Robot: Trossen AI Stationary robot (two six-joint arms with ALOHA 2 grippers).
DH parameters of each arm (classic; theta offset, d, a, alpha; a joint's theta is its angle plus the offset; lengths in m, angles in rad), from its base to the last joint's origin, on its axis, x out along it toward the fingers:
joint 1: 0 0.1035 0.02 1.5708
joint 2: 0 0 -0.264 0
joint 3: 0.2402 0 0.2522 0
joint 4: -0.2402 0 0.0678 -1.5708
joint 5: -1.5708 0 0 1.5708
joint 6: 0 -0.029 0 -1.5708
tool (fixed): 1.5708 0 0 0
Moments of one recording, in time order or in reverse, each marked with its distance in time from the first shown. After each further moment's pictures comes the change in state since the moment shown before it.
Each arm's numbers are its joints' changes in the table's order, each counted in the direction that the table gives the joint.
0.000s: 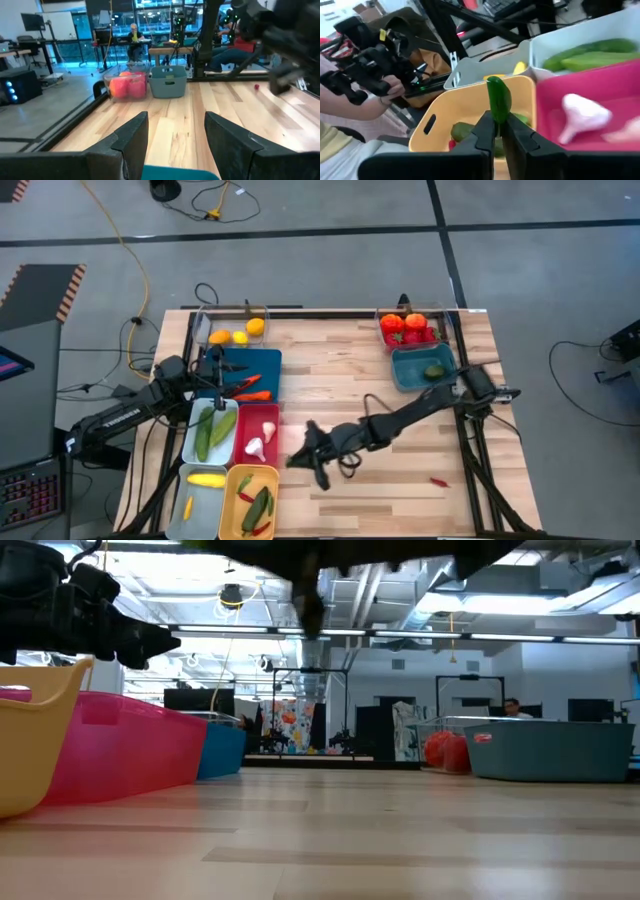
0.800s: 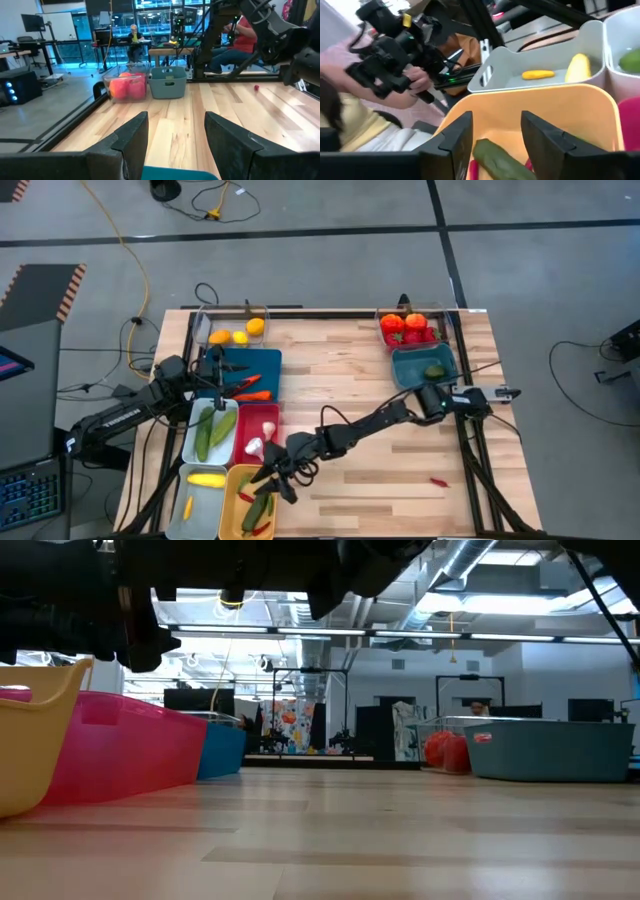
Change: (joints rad) left arm 0.000 0.001 0.000 0.002 -0.001 0.001; right arm -0.056 -0.373 0.518 -0.125 0.310 -0.034
